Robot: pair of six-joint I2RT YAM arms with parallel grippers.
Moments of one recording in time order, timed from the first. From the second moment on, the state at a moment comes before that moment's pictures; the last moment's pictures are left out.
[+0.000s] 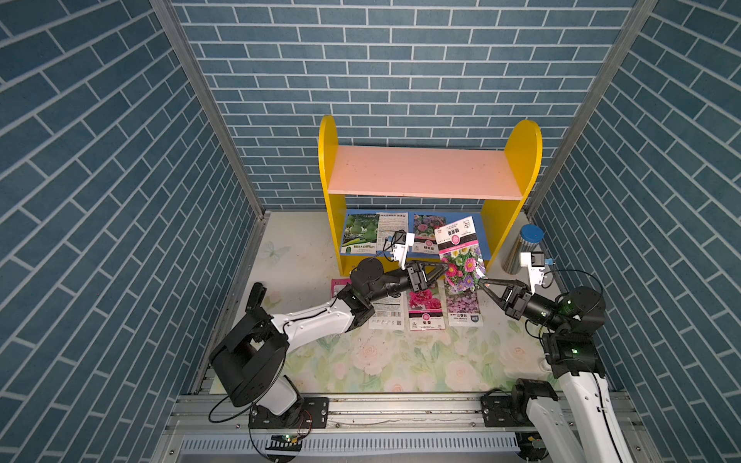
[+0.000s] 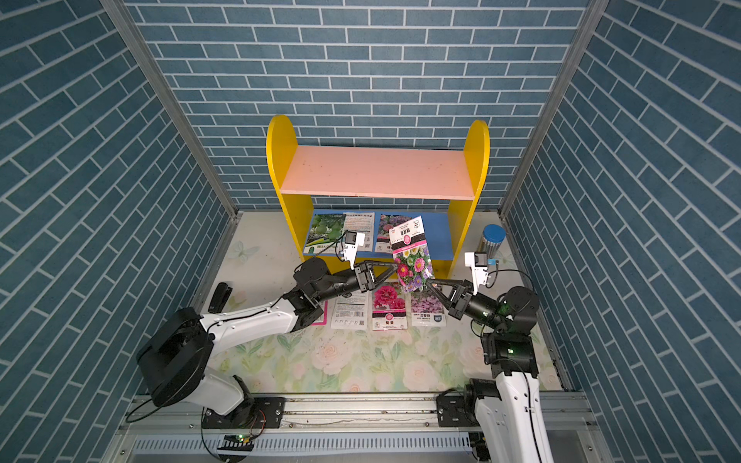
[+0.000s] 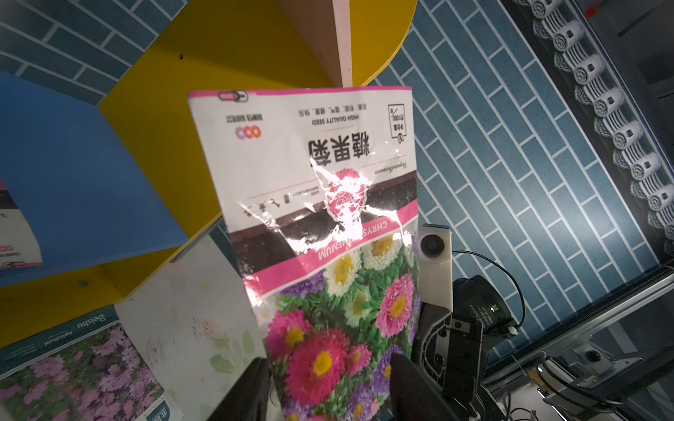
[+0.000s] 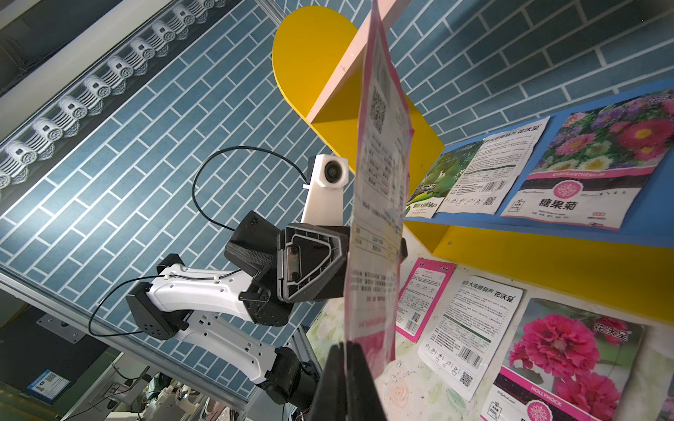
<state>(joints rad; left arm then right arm) -0.82 1.53 0.87 0.81 0.45 -0.98 -0.02 0.58 0.56 0.08 -1.15 0.83</state>
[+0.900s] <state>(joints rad) -0.82 1.56 0.89 0.83 0.47 -0.99 -0.01 0.57 0.55 0.07 -1.15 0.83</state>
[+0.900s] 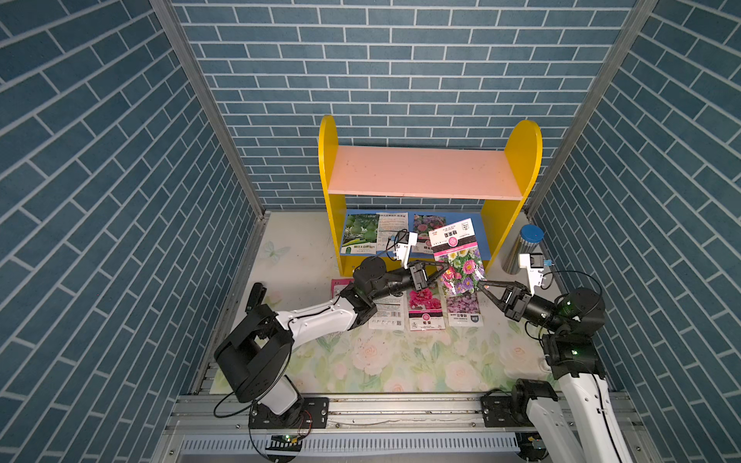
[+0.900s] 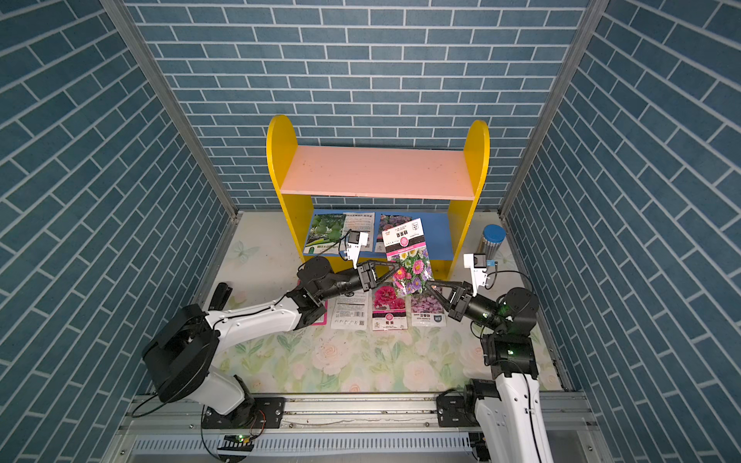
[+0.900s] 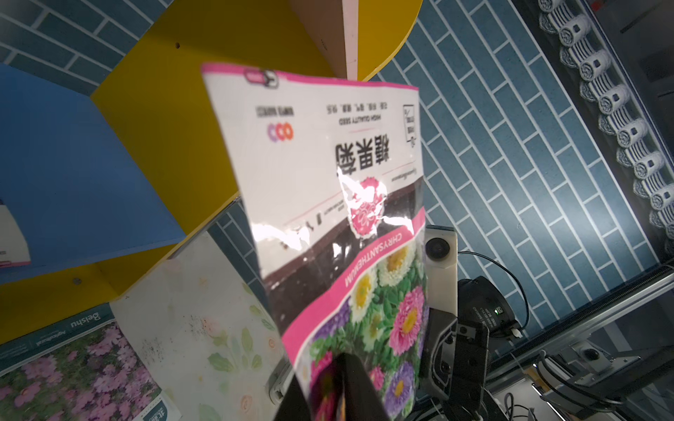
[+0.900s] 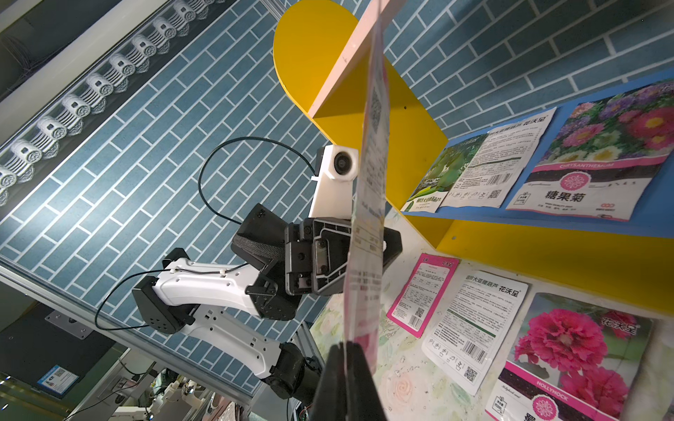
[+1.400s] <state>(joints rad) -0.83 1.49 0.89 0.64 0.46 -0.92 -0.01 0.67 0.83 -0.51 -0.95 0.43</state>
